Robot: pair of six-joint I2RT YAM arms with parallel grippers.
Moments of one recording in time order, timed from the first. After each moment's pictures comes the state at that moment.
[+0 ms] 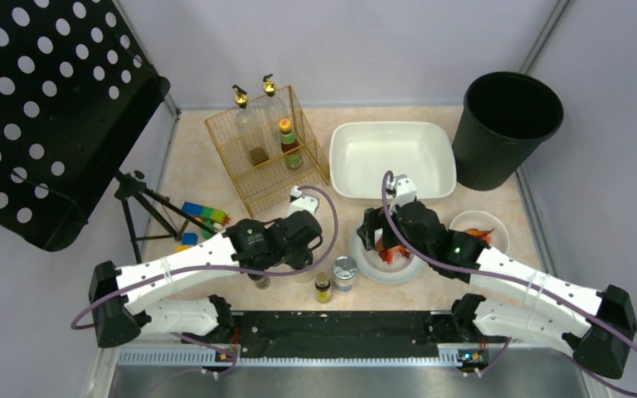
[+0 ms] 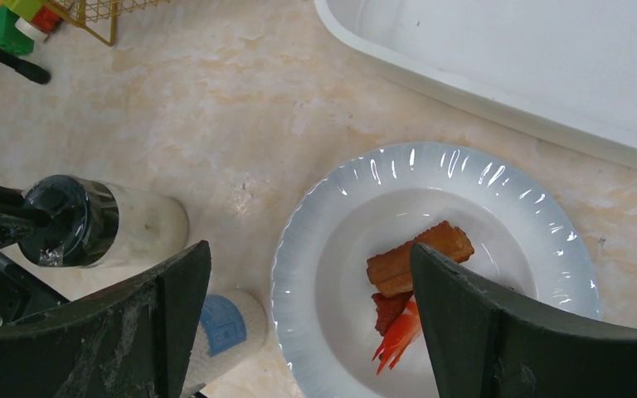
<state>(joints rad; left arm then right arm) -1.09 1.15 0.98 -0.87 -0.38 -0.65 0.92 0.92 0.67 -0.28 0.28 0.44</state>
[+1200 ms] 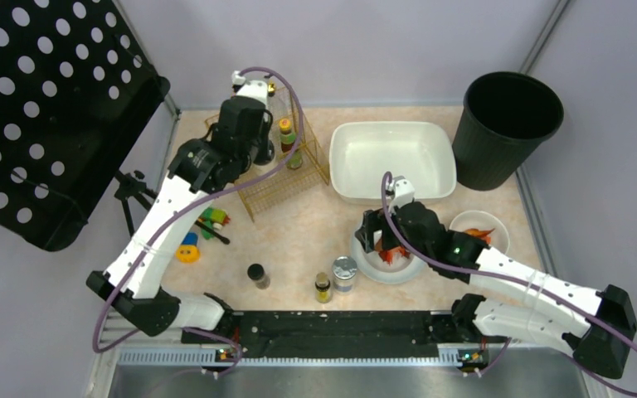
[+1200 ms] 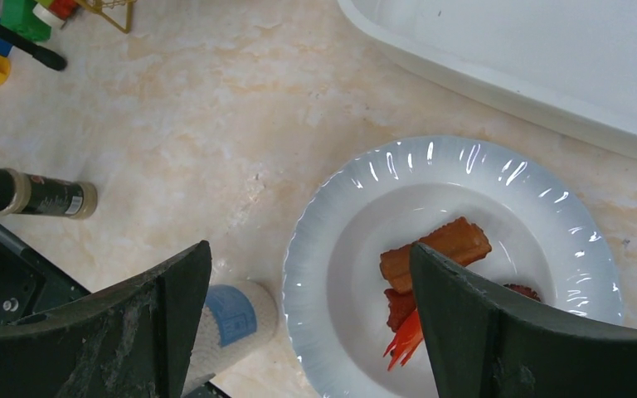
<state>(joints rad) -0.61 1.35 1.69 -0.94 -0.46 -0.23 0.92 0.93 0.67 -0.28 0.25 0.45</state>
